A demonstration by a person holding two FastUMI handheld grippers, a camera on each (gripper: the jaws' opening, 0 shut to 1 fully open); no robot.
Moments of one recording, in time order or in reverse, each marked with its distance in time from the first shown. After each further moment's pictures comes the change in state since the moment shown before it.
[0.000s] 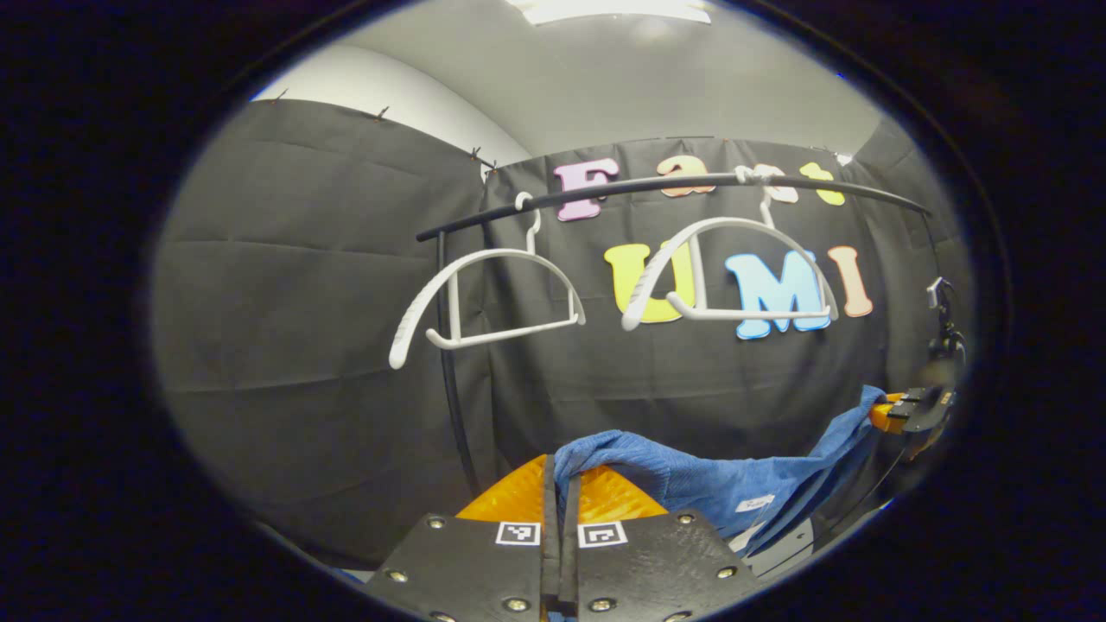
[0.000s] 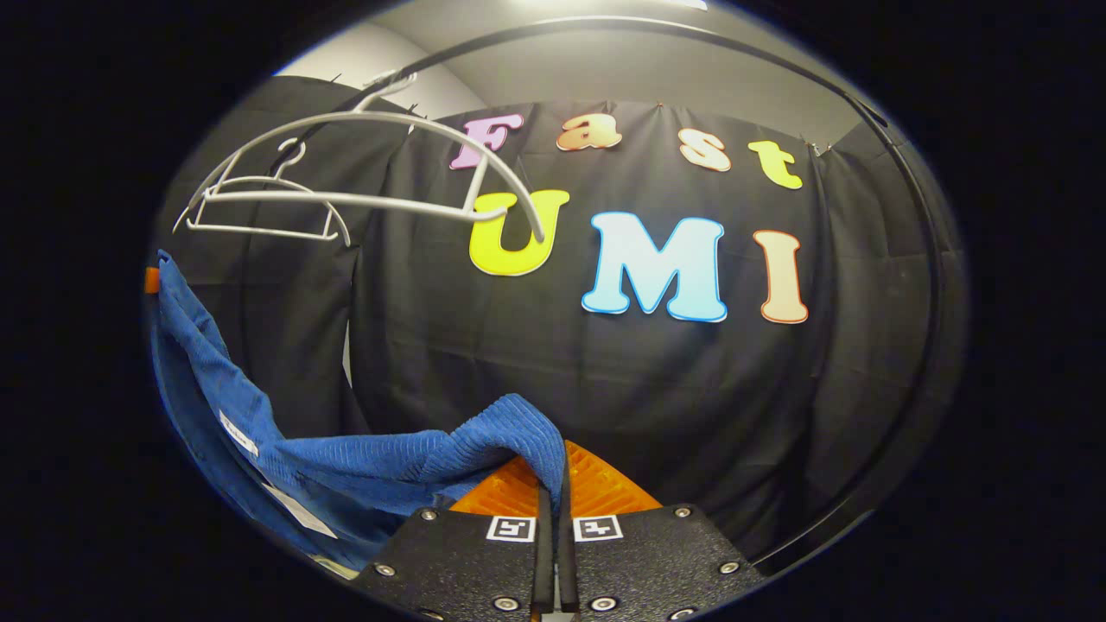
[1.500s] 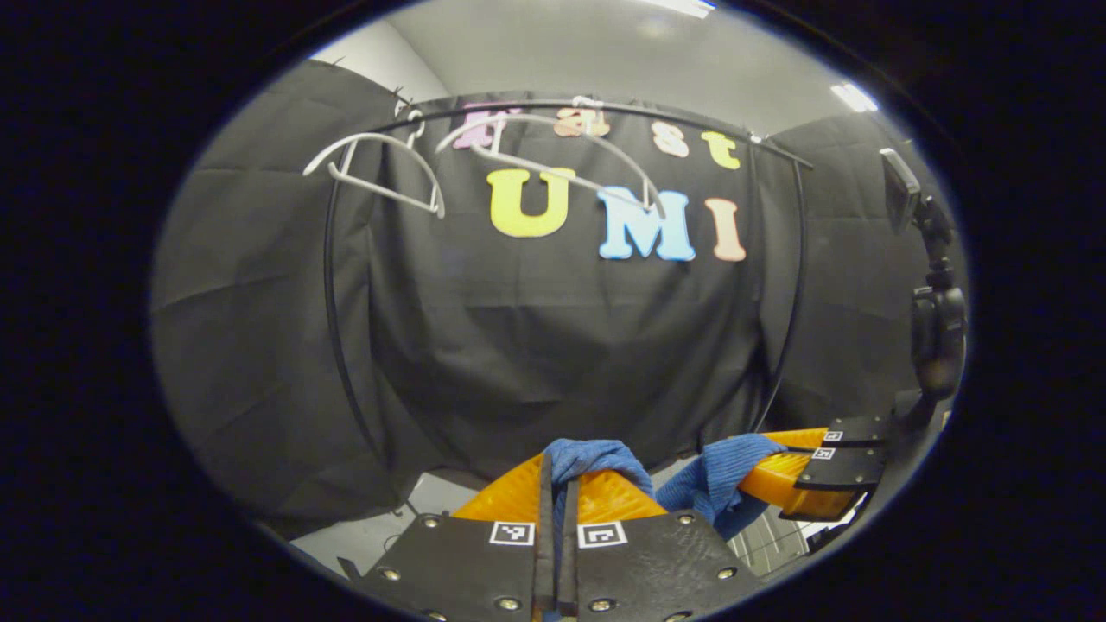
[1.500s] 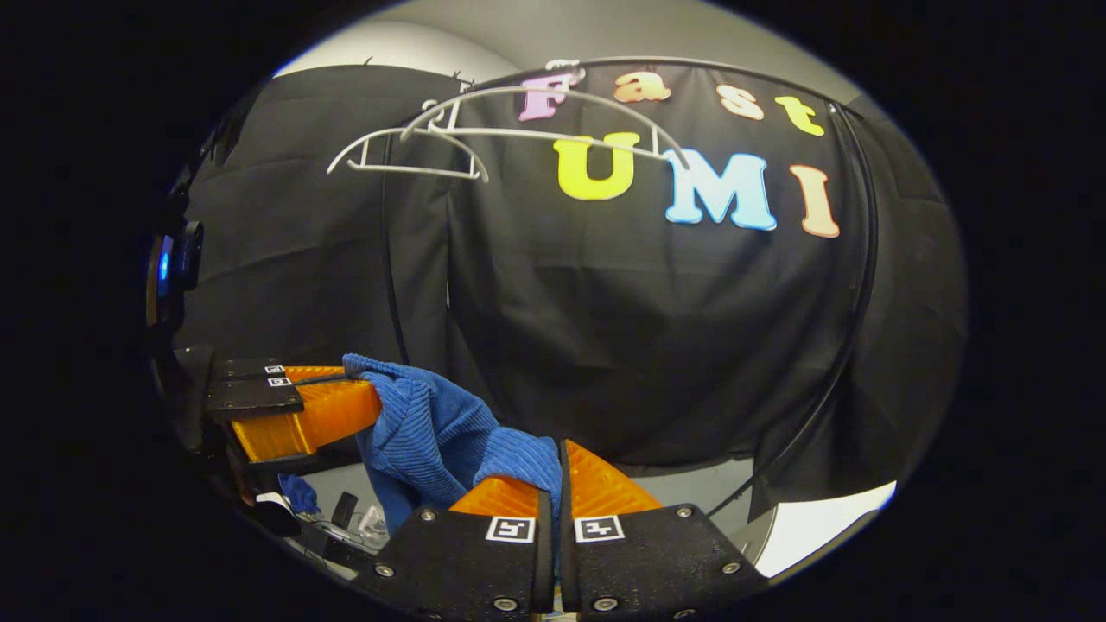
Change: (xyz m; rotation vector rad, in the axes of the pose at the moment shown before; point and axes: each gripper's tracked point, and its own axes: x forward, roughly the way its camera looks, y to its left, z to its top) left arm -0.114 -0.123 -0.181 -0.023 0.327 -0.365; right arm -0.195 0.187 -0.142 0.060 0.323 0.169
